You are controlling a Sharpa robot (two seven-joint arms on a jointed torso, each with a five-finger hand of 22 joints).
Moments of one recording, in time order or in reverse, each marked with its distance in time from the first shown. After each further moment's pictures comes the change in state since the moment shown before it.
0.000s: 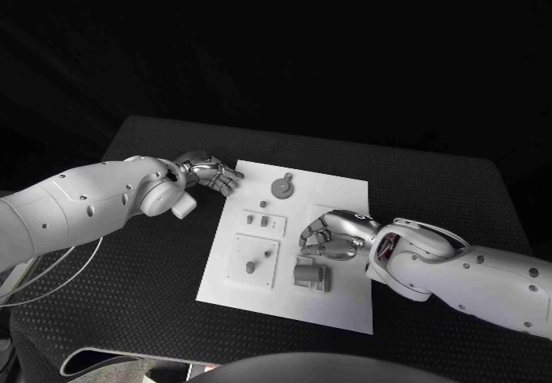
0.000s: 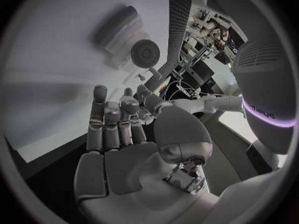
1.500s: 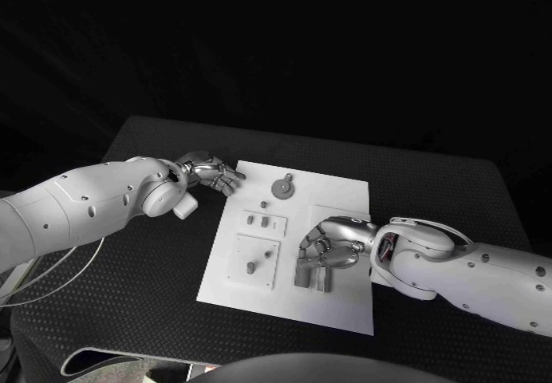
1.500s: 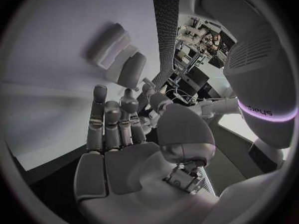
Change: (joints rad) left arm -0.001 0.000 0.000 0.006 0.001 -0.006 0.008; left_hand 0.011 -0.004 -0.003 -0.013 0.000 0.000 0.000 0.000 0.001 0.000 0.000 0.000 0.000 0.000 0.000 0.004 -0.004 0.000 0.000 0.000 -0.003 0.000; right arm 0.017 -0.007 0.003 0.020 -0.017 0.148 -0.005; right_hand -0.014 -0.065 -0.013 0.083 0.008 -0.022 0.003 -0.015 0.033 -0.004 0.004 -0.014 0.010 -0.002 0.002 -0.010 0.000 0.000 0.000 0.000 -0.010 0.000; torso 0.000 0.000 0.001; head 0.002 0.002
